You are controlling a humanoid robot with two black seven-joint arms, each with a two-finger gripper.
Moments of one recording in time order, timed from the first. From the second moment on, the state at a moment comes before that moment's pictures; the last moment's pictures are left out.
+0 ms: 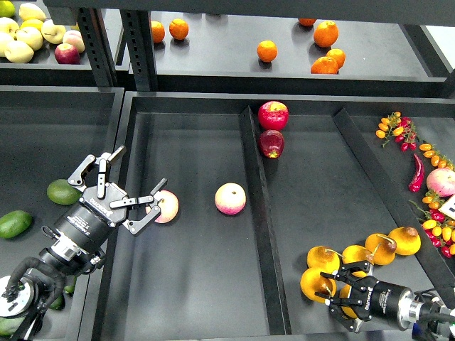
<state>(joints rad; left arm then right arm) 0.09 0.00 -1.42 -1.38 -0.12 -0.49 0.49 0.06 -0.59 0.84 1.14 0.10 0.30 -0.49</state>
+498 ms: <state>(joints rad) 0.09 0.00 -1.42 -1.38 -0.12 -0.49 0.49 0.08 -0.53 0.84 1.04 0.08 0.30 -0.49</state>
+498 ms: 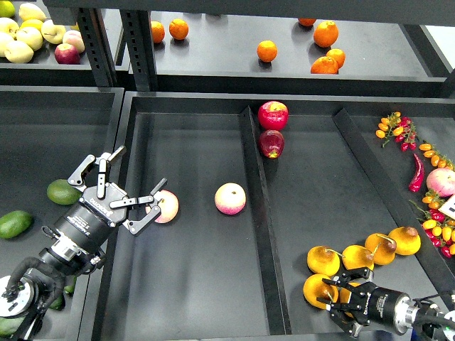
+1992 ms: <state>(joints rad) 0.10 0.00 -1.40 -1.38 -0.12 -0.49 0.49 0.26 -0.01 1.44 1.15 0.15 0.18 -0.49</state>
